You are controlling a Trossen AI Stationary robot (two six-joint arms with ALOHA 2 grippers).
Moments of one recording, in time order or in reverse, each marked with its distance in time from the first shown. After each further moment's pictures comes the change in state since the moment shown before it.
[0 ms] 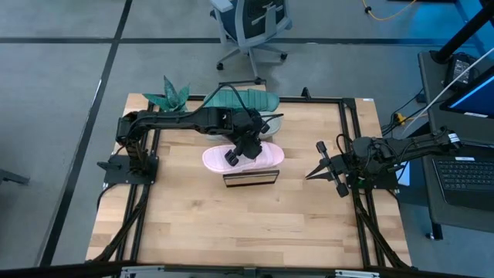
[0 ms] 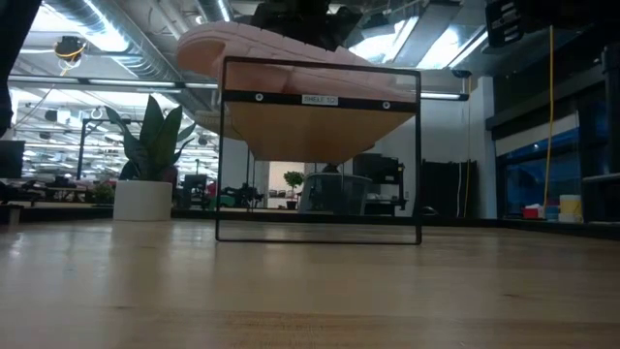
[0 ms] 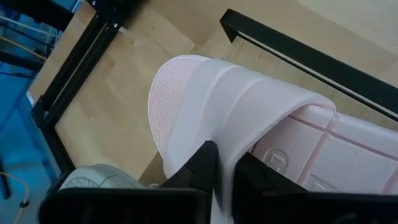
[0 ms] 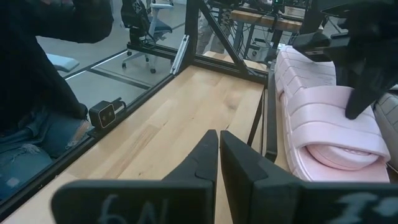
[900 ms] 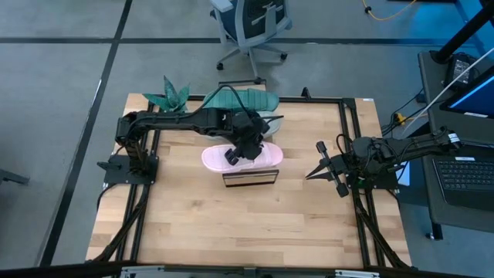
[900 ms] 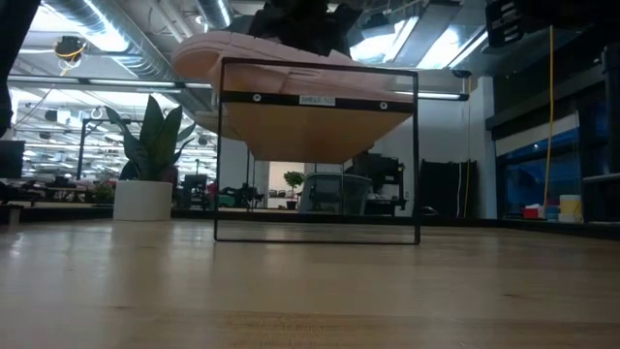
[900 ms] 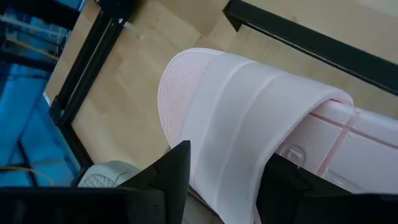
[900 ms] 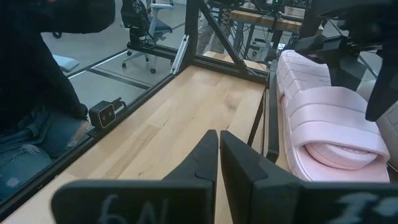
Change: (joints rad) left arm -0.010 -0.003 0.000 -0.009 -0.074 0.060; right arm 0.000 0.000 0.000 0.000 0.000 0.000
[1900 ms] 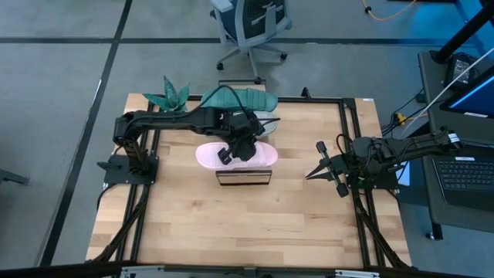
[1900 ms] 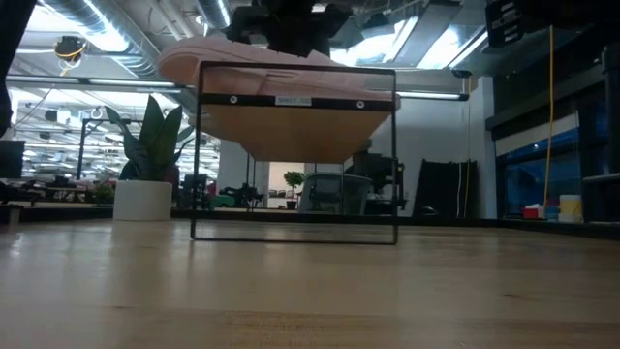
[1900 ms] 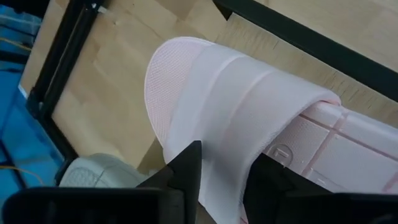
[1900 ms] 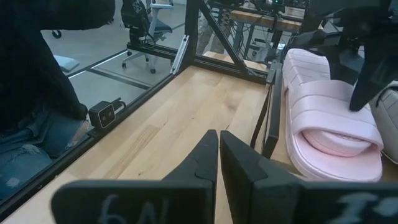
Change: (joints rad) left arm -0.007 -0.025 -0.001 -0.109 -0.009 0.032; right arm 0.000 0.000 0.000 0.001 0.000 0.000
